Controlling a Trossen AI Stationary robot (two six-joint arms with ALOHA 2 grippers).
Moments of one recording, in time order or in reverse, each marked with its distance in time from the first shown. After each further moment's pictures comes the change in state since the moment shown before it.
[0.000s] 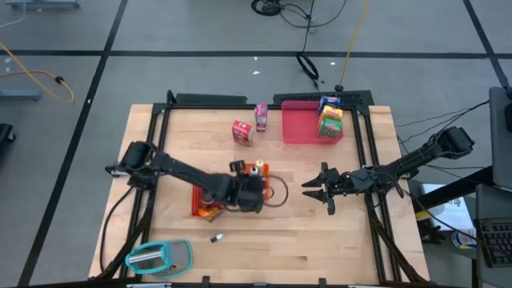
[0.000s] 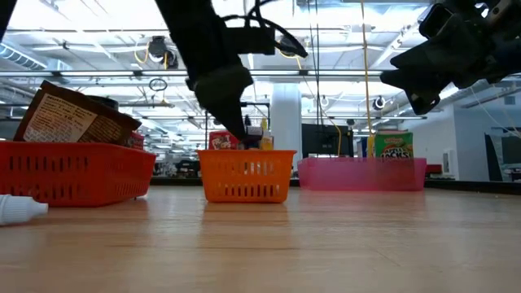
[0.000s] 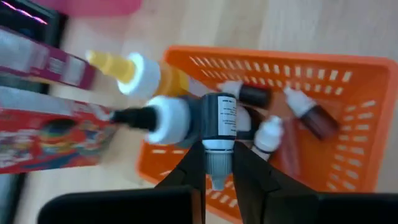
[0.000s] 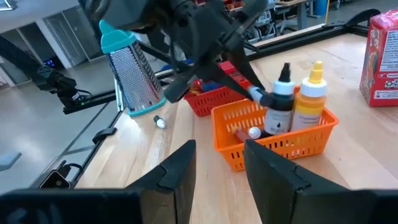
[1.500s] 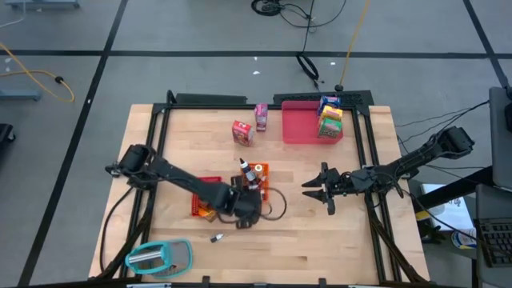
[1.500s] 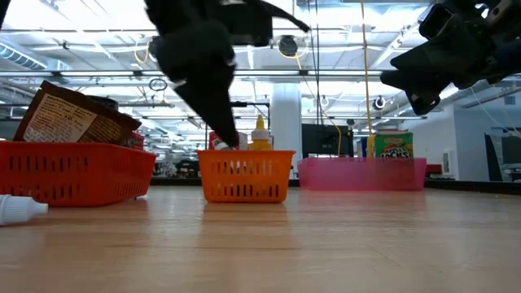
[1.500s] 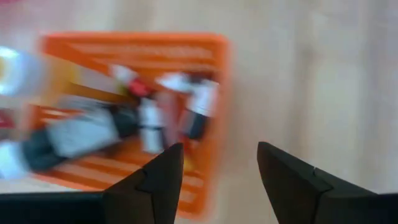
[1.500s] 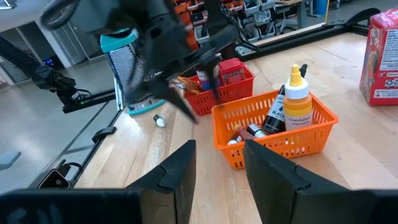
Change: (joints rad) left arm -0.075 0.000 0.000 0.037 0.229 -0.029; right arm 0.000 0.000 0.000 -0.004 -0.001 0.000
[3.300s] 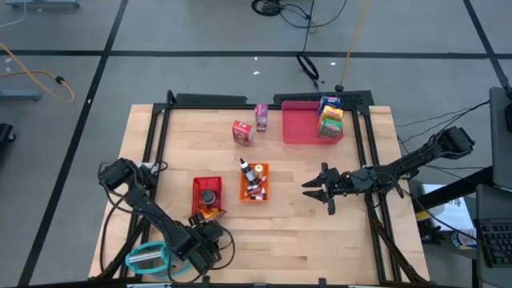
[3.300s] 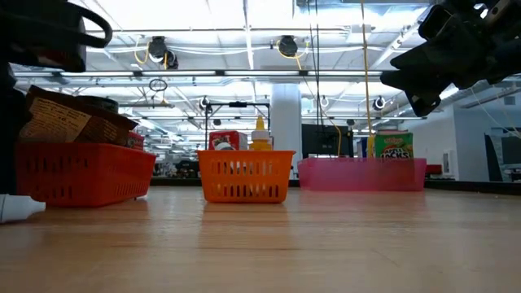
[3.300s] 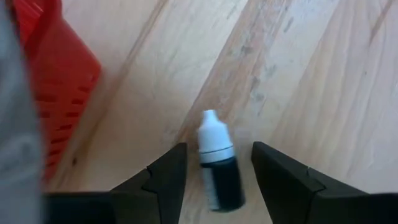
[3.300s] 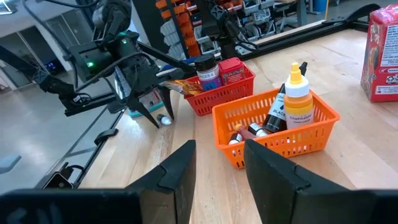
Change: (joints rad) left arm -0.443 -0.015 -0.285 0.047 0.026 -0.903; right arm 0.000 0.000 0.000 0.000 0.000 0.023
